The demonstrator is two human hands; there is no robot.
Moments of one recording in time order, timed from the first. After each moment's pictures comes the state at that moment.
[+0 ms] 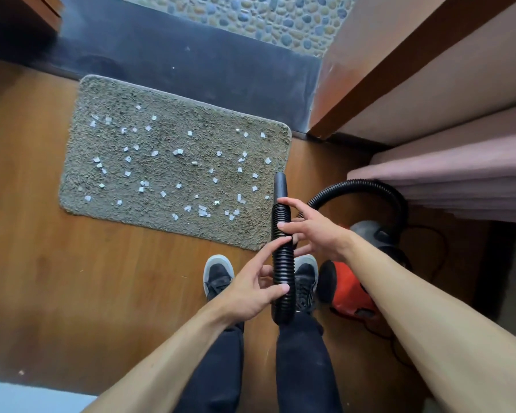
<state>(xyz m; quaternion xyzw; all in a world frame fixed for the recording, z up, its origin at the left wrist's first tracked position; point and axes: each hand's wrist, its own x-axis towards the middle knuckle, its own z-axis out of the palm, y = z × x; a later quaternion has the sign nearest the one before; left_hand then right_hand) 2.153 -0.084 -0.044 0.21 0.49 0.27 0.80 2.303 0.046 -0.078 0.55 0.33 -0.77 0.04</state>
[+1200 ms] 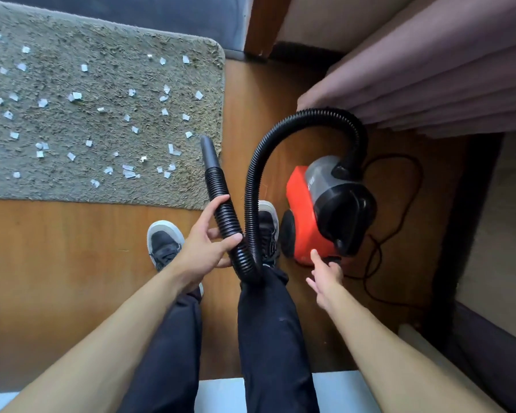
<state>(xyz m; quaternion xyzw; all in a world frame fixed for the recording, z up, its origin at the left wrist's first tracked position) 2.240 -0.087 -0.127 0.11 0.61 0.21 0.76 2.480 -0.142 -0.178 0.87 -0.08 -0.48 -0.08</state>
